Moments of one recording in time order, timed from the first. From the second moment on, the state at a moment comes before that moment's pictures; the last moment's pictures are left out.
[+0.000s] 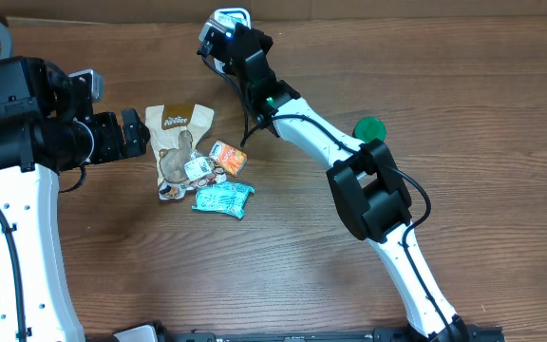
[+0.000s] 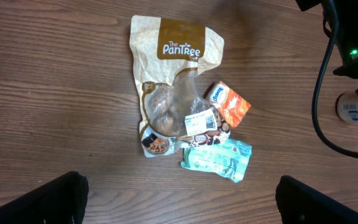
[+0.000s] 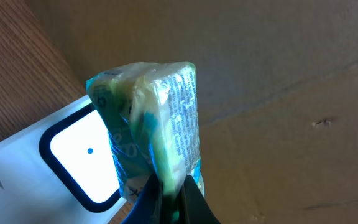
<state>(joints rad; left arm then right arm) 0.24 1.45 1.58 -1.26 0.29 0.00 0.60 2.55 2.10 0.19 0.40 -0.85</state>
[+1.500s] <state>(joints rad) 0.24 1.45 1.58 -1.26 0.29 0.00 0.55 1.96 1.73 -1.08 0.25 0.37</state>
